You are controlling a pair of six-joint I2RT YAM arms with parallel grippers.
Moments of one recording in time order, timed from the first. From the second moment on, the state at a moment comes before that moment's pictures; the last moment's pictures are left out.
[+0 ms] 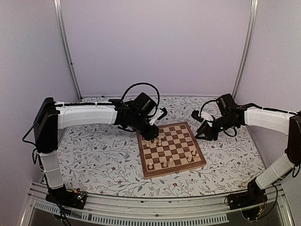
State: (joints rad) left arm -0.91 1.91 1.49 -0.51 -0.04 -0.01; right arm 0.40 1.48 0.96 -0.48 -0.51 -0.63
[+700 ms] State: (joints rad) left arm -0.89 1.99 1.52 -0.71 -0.08 -0.10; right arm 0.40 1.49 0.96 -0.42 -0.51 -0.62
